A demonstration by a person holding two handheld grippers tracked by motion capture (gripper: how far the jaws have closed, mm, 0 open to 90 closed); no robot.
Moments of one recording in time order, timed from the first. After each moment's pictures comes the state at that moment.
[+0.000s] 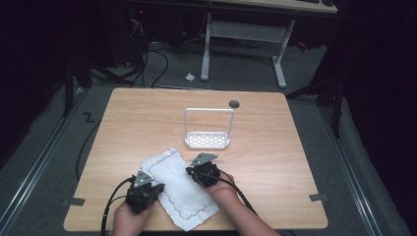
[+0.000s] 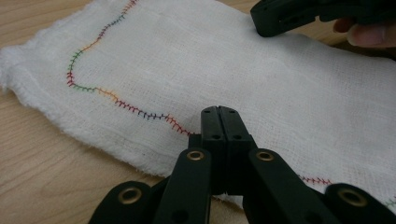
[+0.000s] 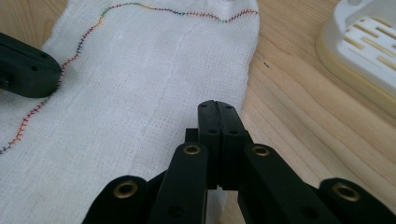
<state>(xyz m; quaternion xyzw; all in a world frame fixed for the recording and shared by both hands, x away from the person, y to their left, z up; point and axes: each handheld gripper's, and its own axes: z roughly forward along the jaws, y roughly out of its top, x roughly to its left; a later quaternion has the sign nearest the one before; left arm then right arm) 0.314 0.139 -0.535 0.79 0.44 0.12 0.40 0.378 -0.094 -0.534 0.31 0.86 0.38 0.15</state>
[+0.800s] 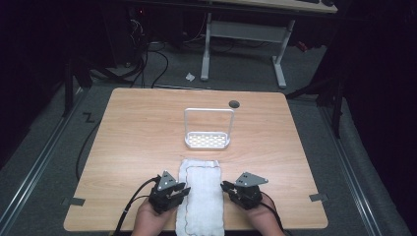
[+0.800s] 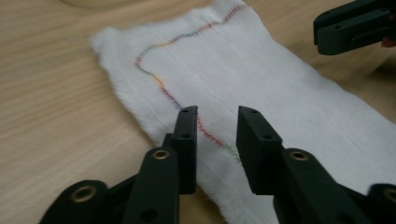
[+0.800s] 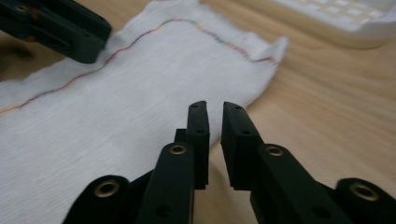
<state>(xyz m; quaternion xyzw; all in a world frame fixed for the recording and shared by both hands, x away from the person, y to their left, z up) 0.314 0.085 -0.532 0.81 0.38 0.11 0.44 0.303 -0.206 -0.527 0.36 0.82 0.41 0.18</state>
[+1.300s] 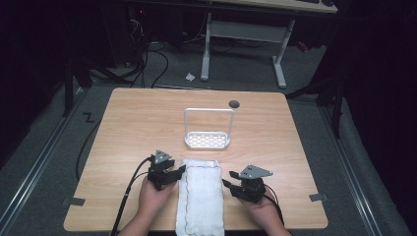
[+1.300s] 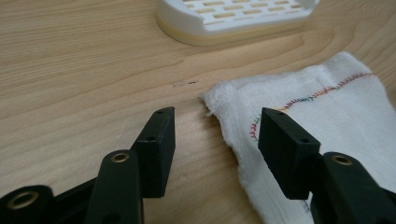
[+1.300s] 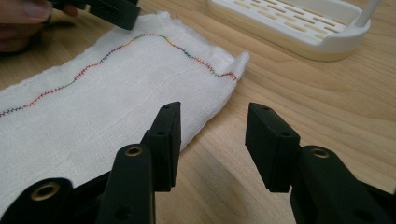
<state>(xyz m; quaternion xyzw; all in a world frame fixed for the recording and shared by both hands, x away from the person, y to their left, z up) 0.385 0.083 -0.537 0.77 0.46 0.14 0.41 0.321 -0.218 -0.524 0.37 0.81 0.42 0.18</state>
